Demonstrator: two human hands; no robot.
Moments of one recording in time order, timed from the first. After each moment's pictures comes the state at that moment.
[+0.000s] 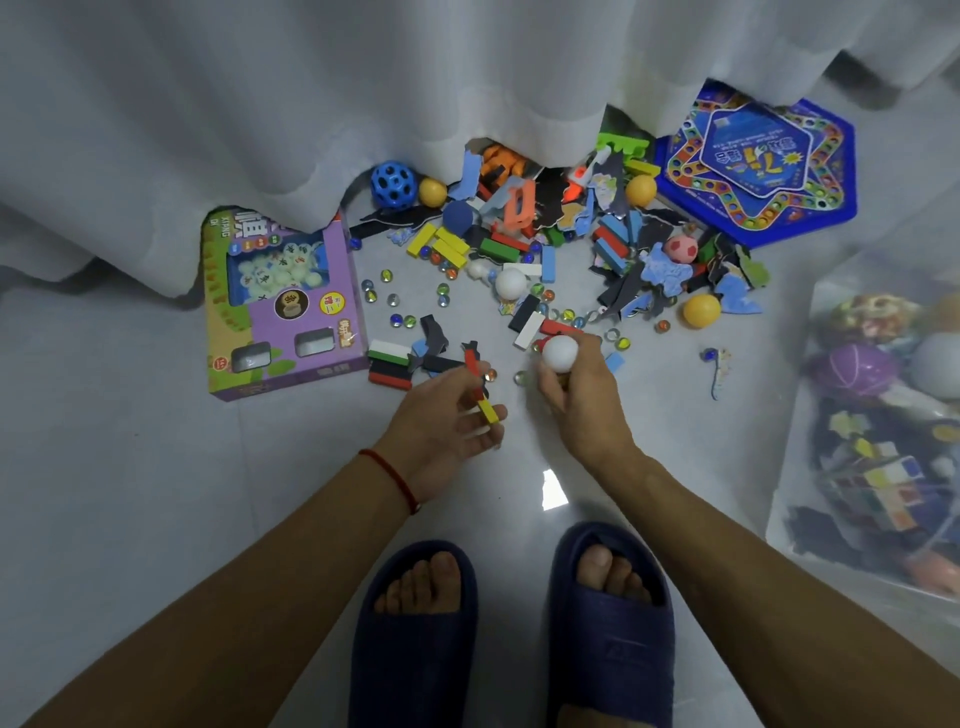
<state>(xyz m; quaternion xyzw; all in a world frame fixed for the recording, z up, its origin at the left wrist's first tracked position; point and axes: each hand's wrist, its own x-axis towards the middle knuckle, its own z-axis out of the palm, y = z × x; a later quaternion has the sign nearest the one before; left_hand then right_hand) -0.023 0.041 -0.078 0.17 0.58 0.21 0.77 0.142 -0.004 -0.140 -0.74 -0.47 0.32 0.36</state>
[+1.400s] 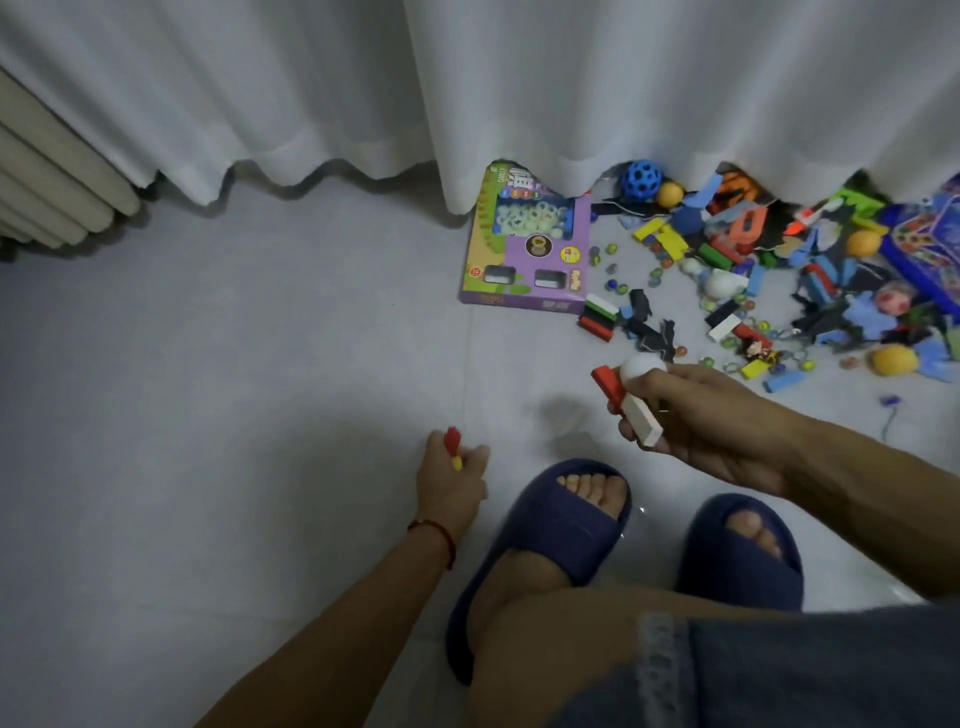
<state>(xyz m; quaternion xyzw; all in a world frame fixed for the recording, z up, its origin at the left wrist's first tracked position) -0.241 -0.124 -0.105 0.34 0.74 0.34 0.47 -0.002 -0.053 0.043 -0.59 -0.24 0.74 0.20</state>
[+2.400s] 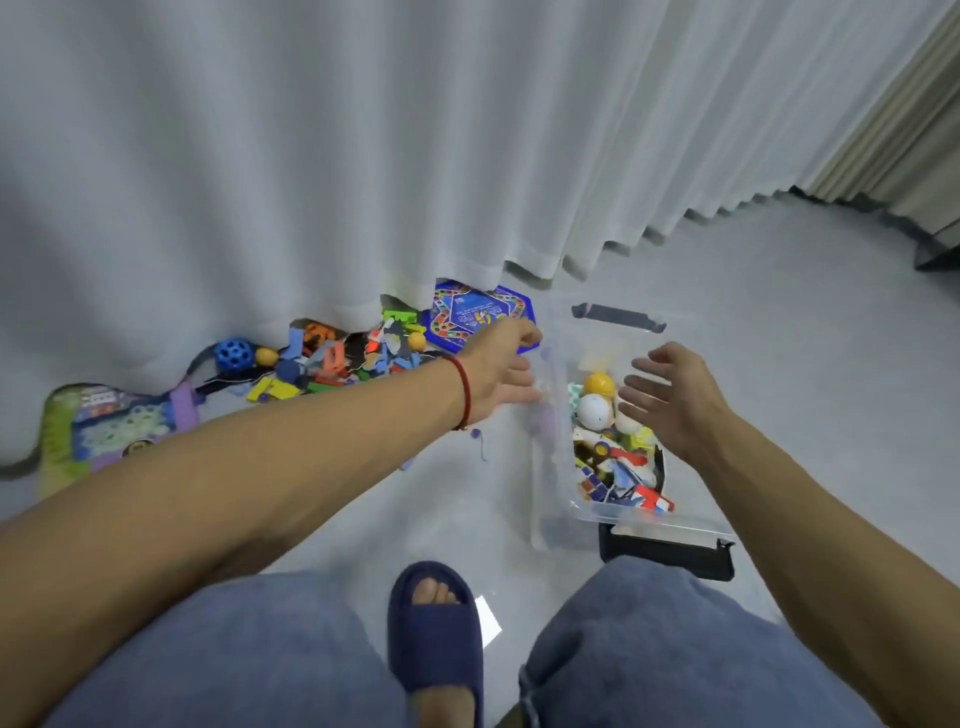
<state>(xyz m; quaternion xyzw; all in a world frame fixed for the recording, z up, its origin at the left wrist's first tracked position) 0.178 -0.036 0.148 0.45 0.38 0.10 0.80 0.332 -0.176 0.151 -0.71 0.00 0.36 0.61</state>
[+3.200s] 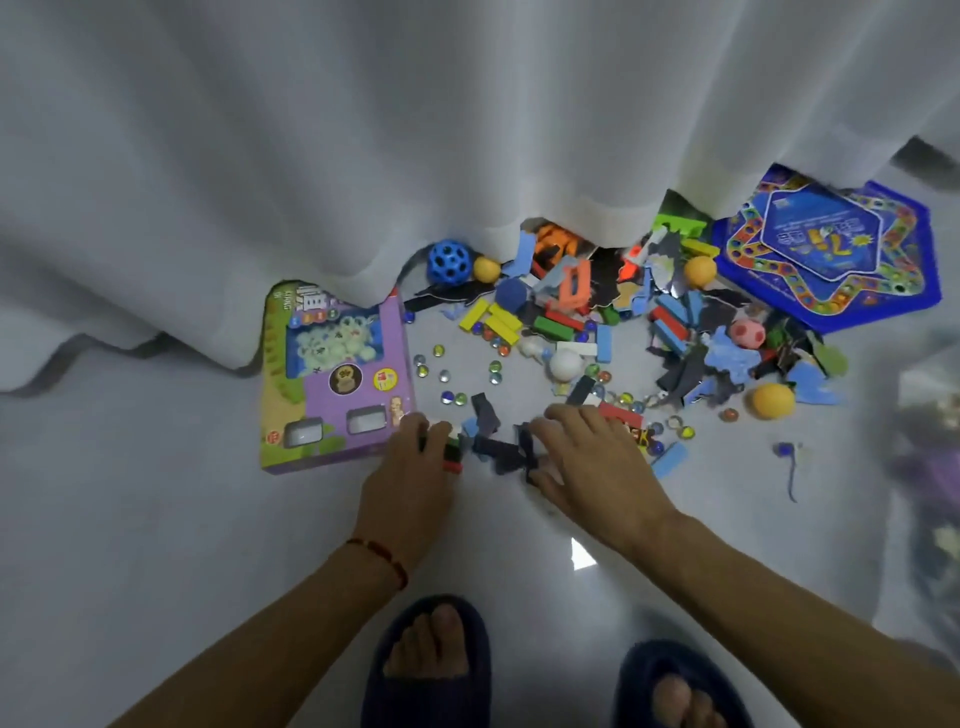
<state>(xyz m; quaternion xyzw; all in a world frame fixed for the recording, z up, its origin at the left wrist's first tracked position) -0.102 0.084 -0.133 0.80 0.59 0.01 0.15 0.123 0.039 -0.117 -0.63 -0.77 0.12 0.04</state>
